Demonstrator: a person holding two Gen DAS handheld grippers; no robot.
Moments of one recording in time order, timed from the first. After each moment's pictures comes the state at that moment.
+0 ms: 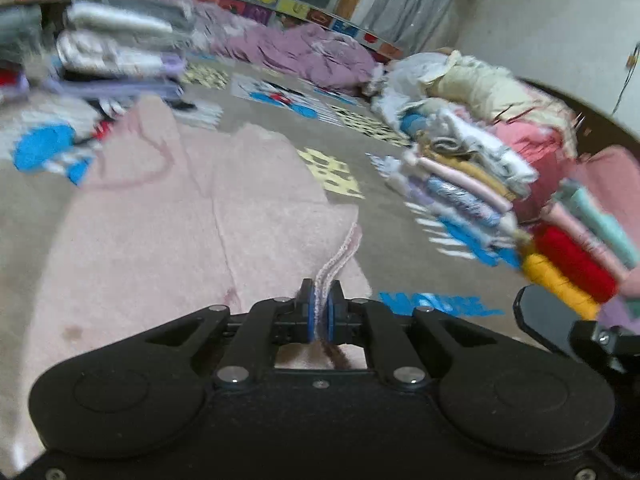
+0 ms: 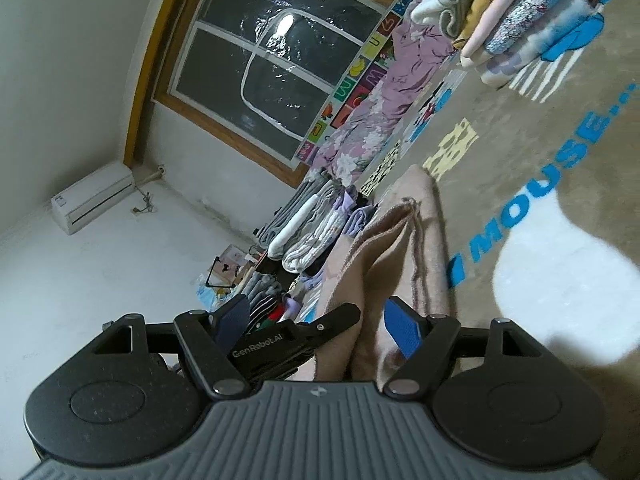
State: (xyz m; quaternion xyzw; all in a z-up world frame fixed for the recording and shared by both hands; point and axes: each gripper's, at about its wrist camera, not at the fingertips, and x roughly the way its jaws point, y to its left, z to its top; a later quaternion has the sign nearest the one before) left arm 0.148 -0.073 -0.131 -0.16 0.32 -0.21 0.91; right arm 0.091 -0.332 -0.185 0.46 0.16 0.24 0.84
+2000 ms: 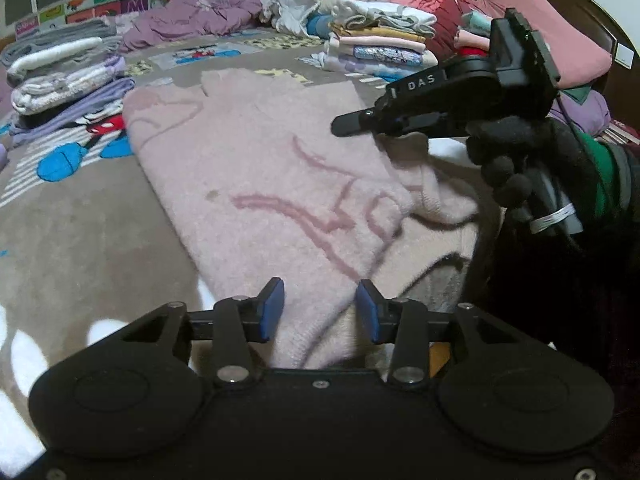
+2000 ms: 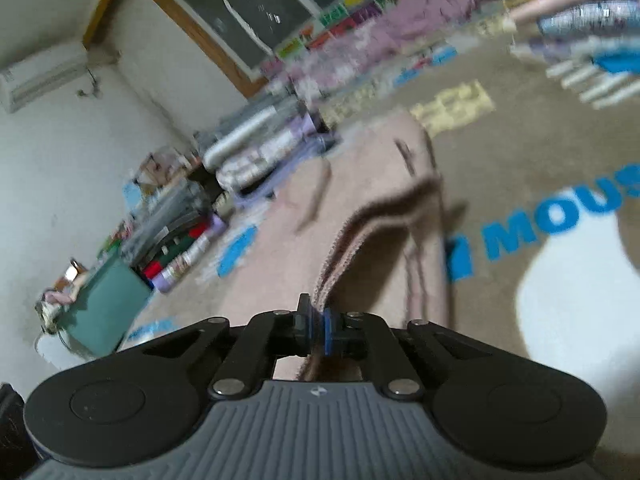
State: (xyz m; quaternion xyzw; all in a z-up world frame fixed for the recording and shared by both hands) left arm 0.054 0.021 -0.138 0.10 0.35 -0.33 0.87; right arm 0.152 -0.278 -0.174 0.30 0.30 0.21 0.88
